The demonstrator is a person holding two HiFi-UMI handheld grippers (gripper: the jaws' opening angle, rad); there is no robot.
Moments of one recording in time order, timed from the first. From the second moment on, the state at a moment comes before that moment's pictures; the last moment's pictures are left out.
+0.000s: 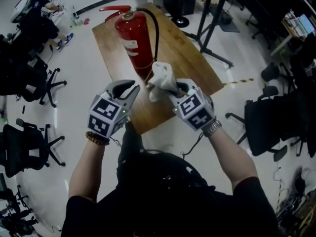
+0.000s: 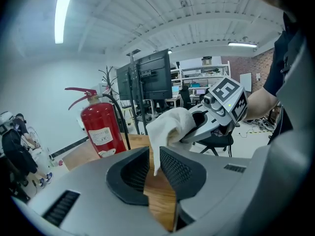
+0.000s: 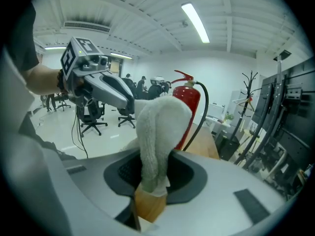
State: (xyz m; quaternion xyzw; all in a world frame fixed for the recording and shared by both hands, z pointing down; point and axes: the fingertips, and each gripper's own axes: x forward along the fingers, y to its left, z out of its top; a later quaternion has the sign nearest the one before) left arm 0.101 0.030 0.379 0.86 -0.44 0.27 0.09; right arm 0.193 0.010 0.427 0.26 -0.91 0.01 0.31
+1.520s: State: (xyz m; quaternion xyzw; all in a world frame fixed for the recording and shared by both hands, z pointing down) left arm -0.036 0.012 0.388 0.97 -0.01 0.19 0.16; right arm -0.055 0.017 0.413 0.34 -0.84 -0.11 0.41
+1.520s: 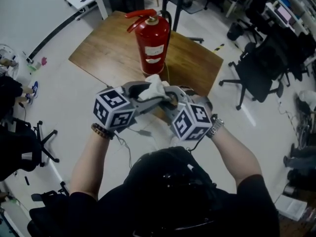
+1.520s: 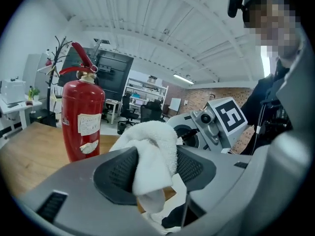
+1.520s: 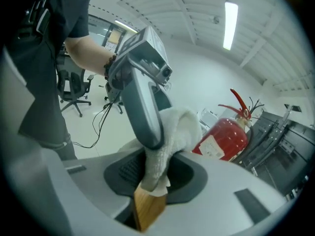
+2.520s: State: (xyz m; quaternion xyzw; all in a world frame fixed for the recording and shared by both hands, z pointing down) left arm -0.047 -0.082 0.353 0.95 -0.22 0.21 0.08; right arm 0.028 -0.048 0.404 0.42 -0.86 -0.01 0.30
